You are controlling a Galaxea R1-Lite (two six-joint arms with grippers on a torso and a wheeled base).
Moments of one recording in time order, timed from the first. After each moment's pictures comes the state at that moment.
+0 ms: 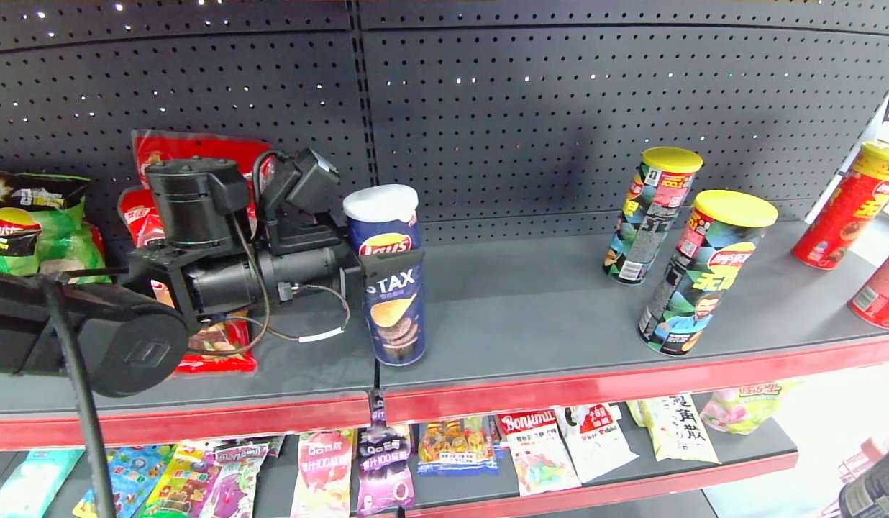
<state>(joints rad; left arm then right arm) -0.39 1.81 -0.89 -0.82 -0.66 0.15 0.16 0.56 -0.33 0.01 -0.29 -0.19</state>
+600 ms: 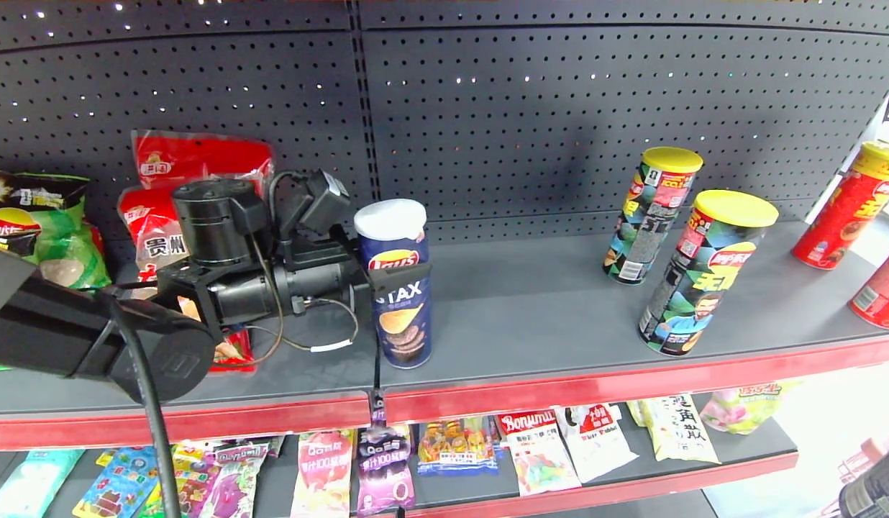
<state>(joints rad) -0.39 1.88 -0.86 -0.96 -0.71 0.17 0.16 0.55 -0.33 0.01 -0.29 -0.19</state>
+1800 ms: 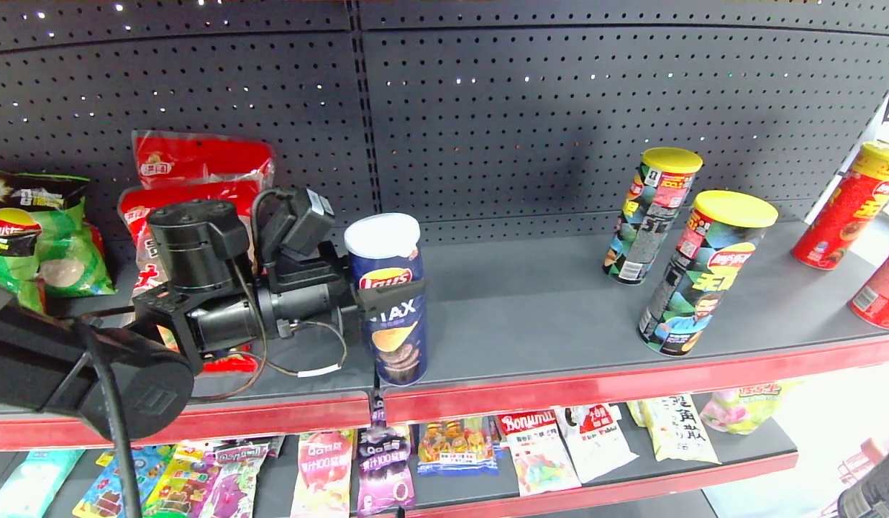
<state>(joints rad) -0.39 1.84 -0.73 -1.03 -0.72 0.15 0.16 0.56 -0.31 0.01 -0.29 -0.19</state>
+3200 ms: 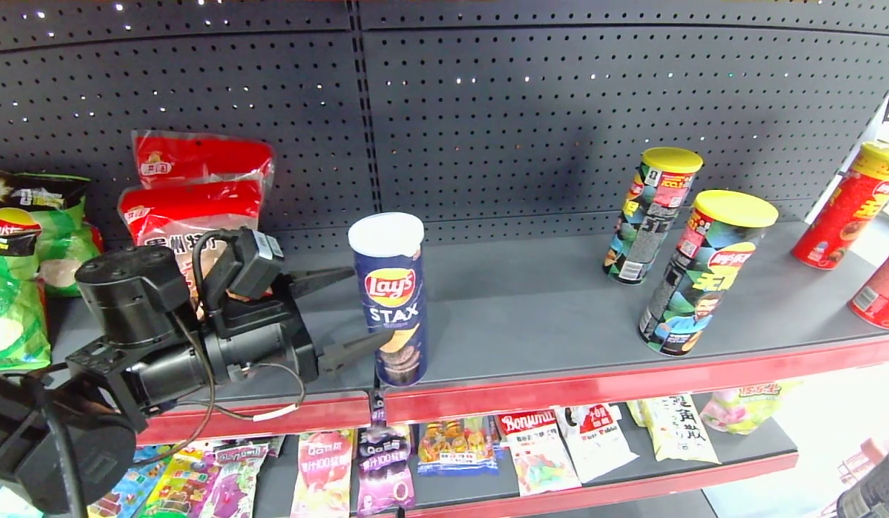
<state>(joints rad) -0.31 1.78 -0.47 -1.25 -0.67 0.17 0.16 0.56 -0.31 0.01 -0.29 -0.19</state>
